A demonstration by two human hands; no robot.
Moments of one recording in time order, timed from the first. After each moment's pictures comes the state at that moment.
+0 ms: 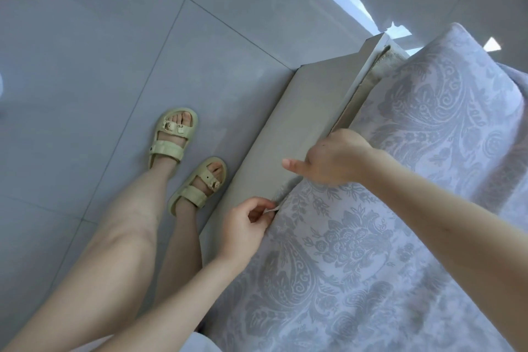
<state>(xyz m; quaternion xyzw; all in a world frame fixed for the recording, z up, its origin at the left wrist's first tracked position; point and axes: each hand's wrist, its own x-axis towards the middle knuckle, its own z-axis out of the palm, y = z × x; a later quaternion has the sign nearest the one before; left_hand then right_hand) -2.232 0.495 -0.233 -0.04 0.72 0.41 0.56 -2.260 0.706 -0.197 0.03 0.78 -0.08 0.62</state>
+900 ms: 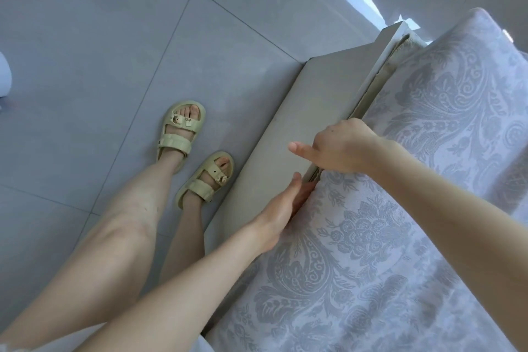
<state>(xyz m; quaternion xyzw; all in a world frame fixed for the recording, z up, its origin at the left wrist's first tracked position) -2.232 0.528 -0.252 -0.21 0.40 0.41 0.79 -2.265 0.695 -0.209 0.07 0.80 -0.09 0.59</state>
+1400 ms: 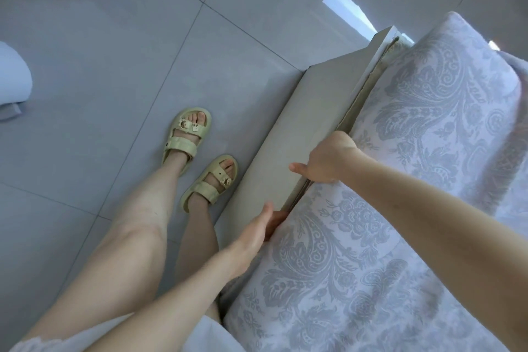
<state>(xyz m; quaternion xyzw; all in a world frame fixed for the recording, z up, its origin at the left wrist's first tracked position) -2.214 0.447 -0.238 -0.20 0.48 0.36 0.77 -2.237 0.660 -0.229 -0.02 0.77 0.03 0.64</state>
